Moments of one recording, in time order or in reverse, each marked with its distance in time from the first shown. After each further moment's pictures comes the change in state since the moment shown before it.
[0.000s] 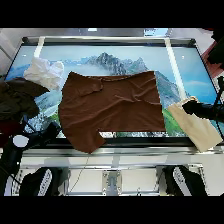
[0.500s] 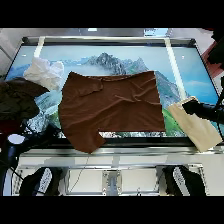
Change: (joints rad) left arm 0.150 -0.135 -0.008 -0.136 -0.076 0.199; right arm 0.000 0.040 -0.005 0.041 0.004 0.000
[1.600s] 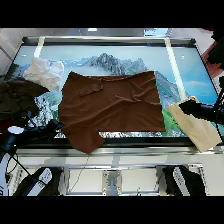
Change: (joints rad) left arm 0.008 -0.225 0.101 -0.099 0.037 0.273; right arm 0.000 0.001 0.000 0.077 0.042 0.000
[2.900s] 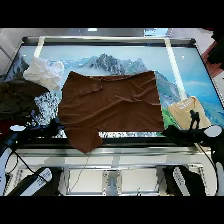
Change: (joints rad) left arm 0.000 -0.113 0.007 -0.140 0.006 0.158; right arm -0.001 -0.002 -0.415 0.017 0.097 0.199
